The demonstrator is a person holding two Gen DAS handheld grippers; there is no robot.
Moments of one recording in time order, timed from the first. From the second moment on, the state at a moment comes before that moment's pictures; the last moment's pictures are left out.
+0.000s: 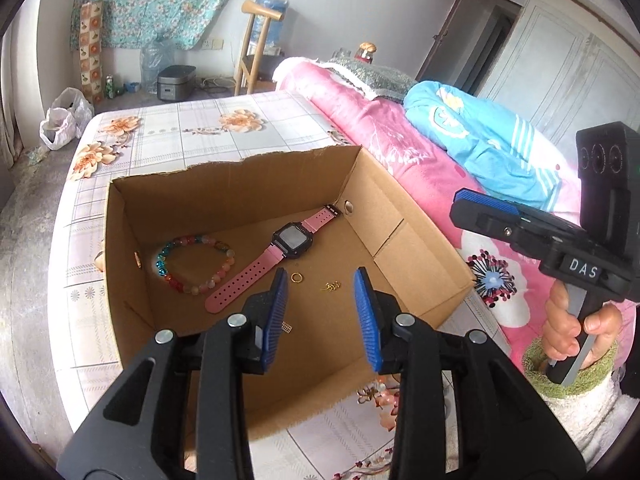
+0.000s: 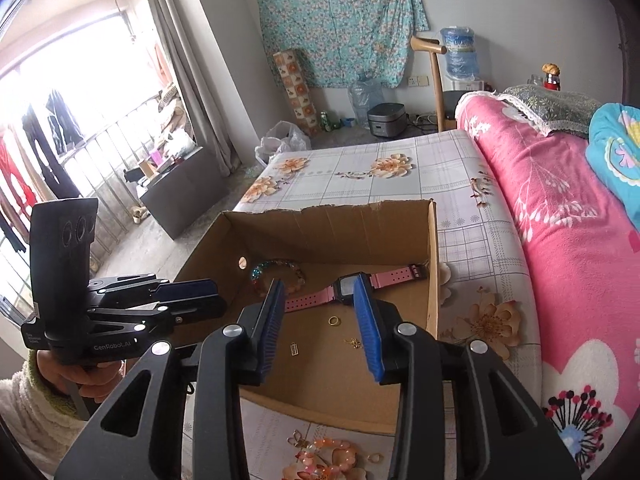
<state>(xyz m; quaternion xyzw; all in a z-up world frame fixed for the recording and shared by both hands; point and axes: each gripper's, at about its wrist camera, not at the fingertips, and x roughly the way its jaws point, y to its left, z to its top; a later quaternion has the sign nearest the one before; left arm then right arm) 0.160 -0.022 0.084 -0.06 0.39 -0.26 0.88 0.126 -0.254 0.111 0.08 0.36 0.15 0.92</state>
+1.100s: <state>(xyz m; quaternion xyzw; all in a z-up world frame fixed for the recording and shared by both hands) 0.070 -0.086 -0.056 0.13 0.37 -0.32 0.86 0.030 -0.204 -0.043 0.00 0.45 0.14 0.88</state>
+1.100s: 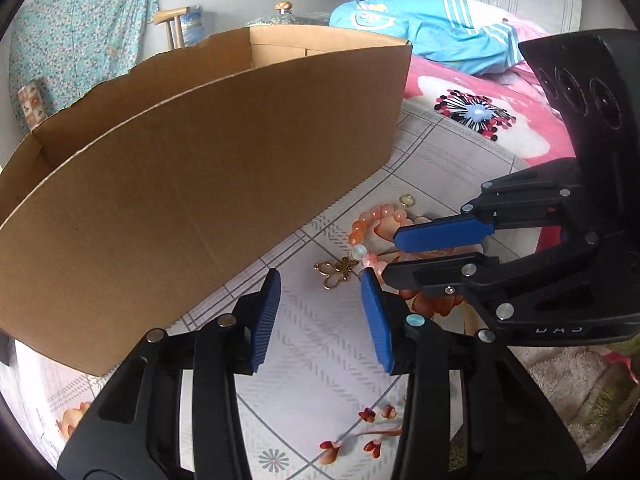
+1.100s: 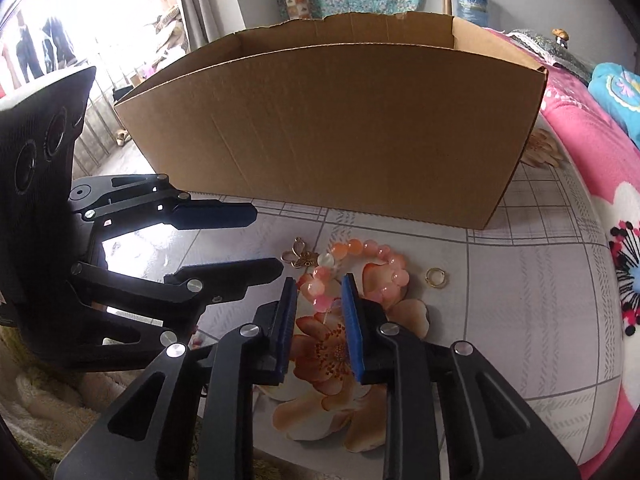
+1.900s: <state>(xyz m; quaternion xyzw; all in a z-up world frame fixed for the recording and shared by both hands) 0.071 -0.095 -0.063 0.17 0.38 -0.33 0.85 0.029 -0.243 -0.046 0.09 0.44 0.08 0.89</state>
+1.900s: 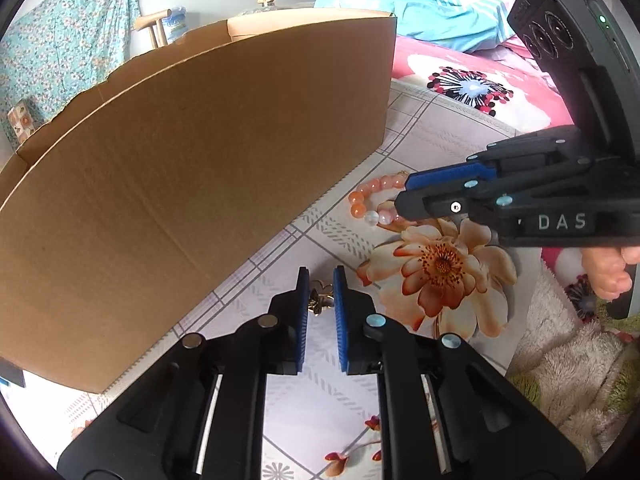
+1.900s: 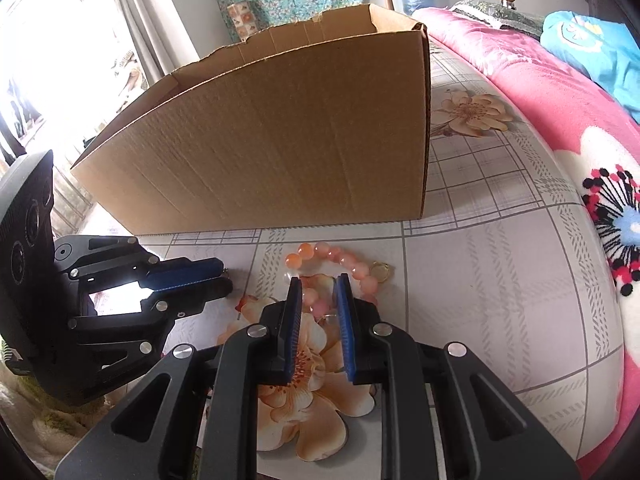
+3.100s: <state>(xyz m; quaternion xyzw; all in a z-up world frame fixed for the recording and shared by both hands) 0.043 -0.066 -0.064 0.13 0.38 -0.27 0.88 0.019 -0.202 -0.034 0.08 0.44 0.10 0.89</state>
